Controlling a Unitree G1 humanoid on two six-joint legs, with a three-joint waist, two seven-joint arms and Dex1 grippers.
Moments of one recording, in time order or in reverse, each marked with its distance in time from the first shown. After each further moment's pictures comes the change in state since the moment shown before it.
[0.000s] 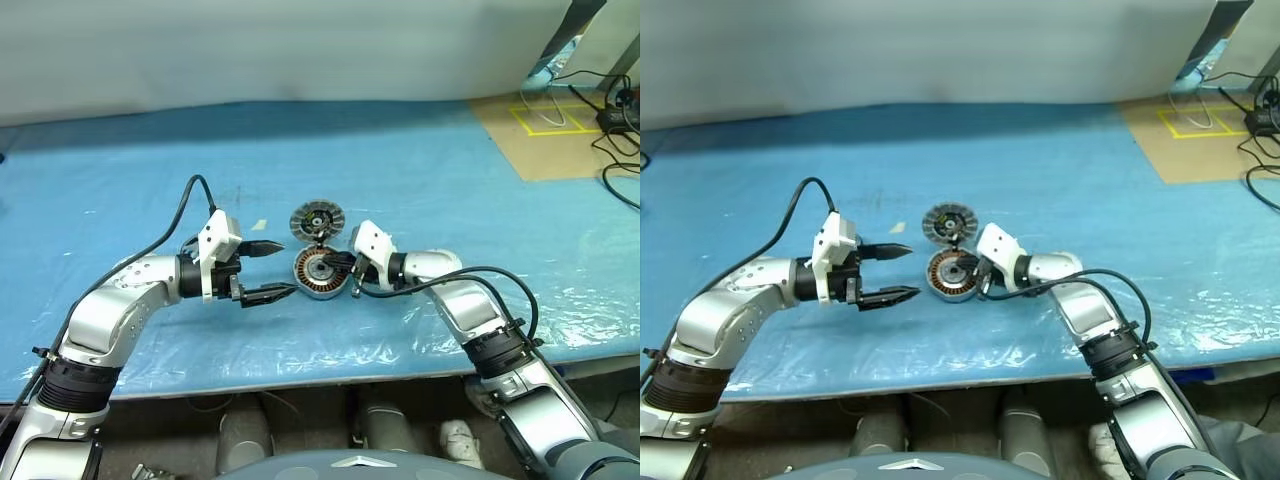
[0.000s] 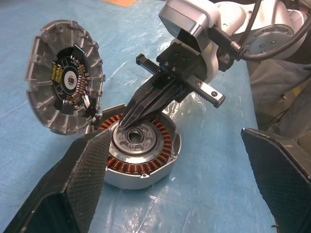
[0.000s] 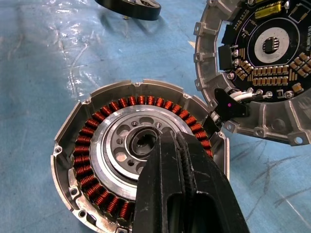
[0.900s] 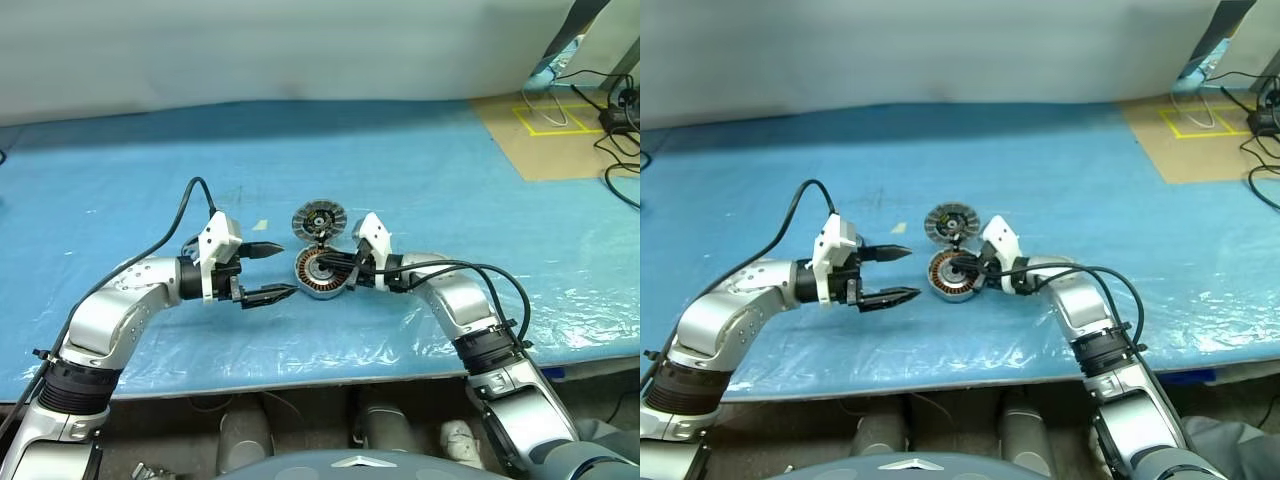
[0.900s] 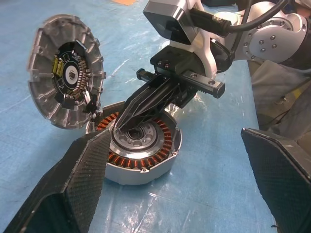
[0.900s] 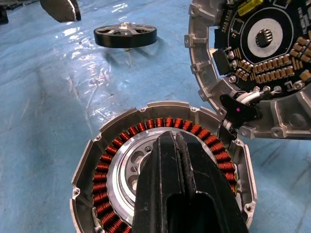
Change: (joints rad) left arm 0.009 -0.006 0.000 -0.002 -0.001 0.001 0.008; right arm -0.013 0.068 -0.068 0.040 0.127 0.159 0.023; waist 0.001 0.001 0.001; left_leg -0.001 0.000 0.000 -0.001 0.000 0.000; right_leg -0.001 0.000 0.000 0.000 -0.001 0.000
